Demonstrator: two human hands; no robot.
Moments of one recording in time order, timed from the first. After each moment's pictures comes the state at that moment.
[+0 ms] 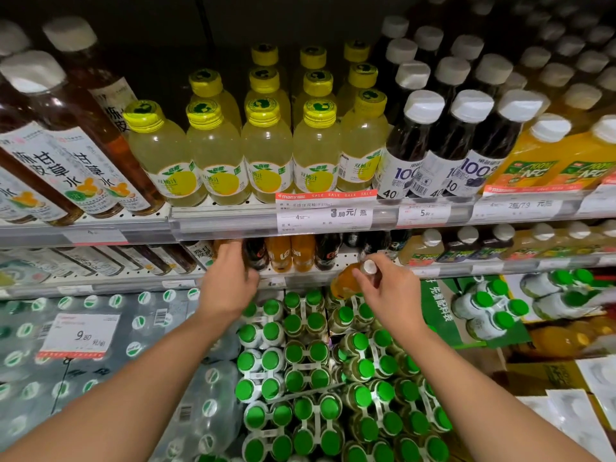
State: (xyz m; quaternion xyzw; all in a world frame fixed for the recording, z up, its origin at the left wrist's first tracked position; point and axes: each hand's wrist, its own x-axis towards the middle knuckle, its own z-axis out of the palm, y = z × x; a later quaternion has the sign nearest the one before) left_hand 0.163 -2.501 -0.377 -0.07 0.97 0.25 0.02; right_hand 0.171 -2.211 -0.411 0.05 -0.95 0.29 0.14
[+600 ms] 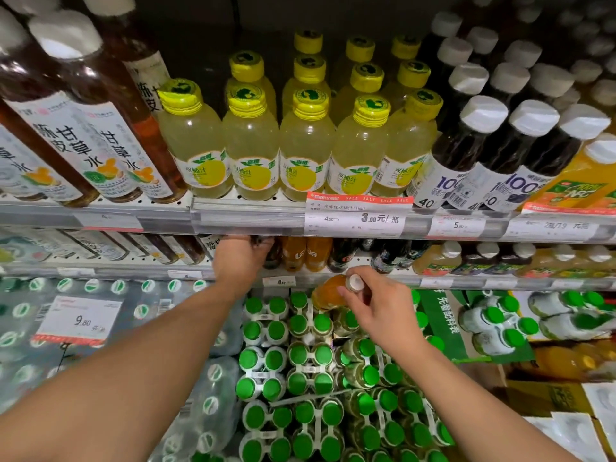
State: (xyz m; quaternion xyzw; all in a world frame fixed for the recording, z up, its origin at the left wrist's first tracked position) left_hand 0.110 -2.522 -0.413 -0.19 0.94 0.29 -0.02; right_hand 0.178 -2.255 -0.396 0.15 -0.93 0.33 0.09
